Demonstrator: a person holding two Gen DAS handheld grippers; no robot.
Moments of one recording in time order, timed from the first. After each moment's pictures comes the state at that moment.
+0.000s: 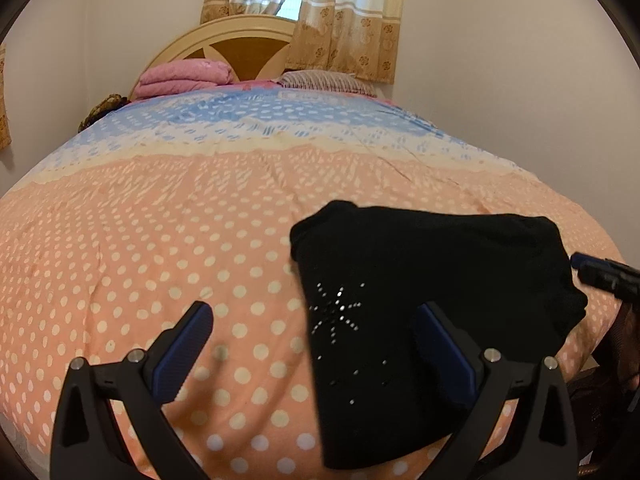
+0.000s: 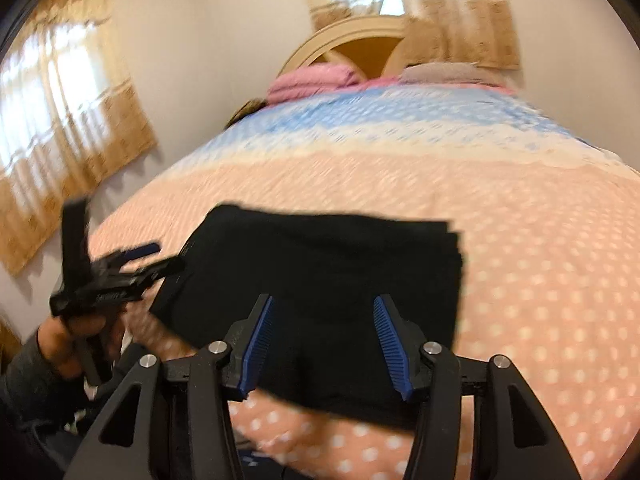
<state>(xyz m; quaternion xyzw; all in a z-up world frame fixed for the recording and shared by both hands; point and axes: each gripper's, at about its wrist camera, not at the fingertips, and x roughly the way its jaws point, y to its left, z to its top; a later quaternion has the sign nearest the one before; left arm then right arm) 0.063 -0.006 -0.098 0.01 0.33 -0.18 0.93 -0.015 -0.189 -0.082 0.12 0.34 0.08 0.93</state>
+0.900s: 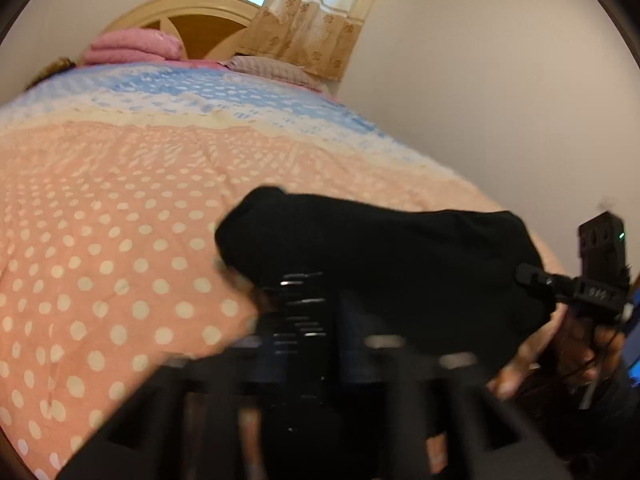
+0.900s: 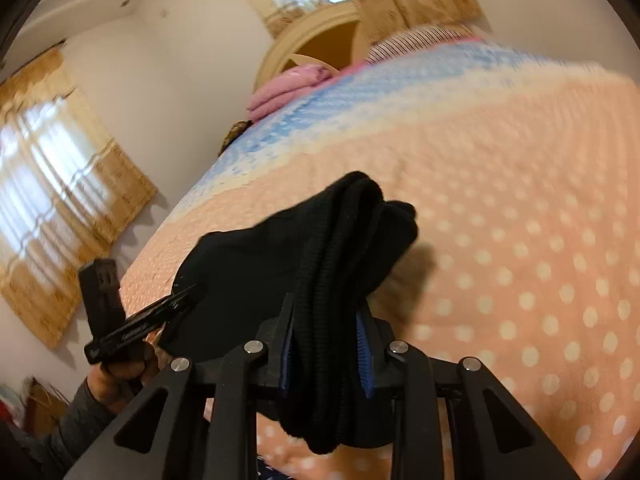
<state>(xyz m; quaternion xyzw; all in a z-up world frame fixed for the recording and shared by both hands) 0.084 -0.006 -0.111 -0.08 0.35 -0.31 0.88 -0.008 -0.207 -0.093 0.22 0.34 0.11 0.91</state>
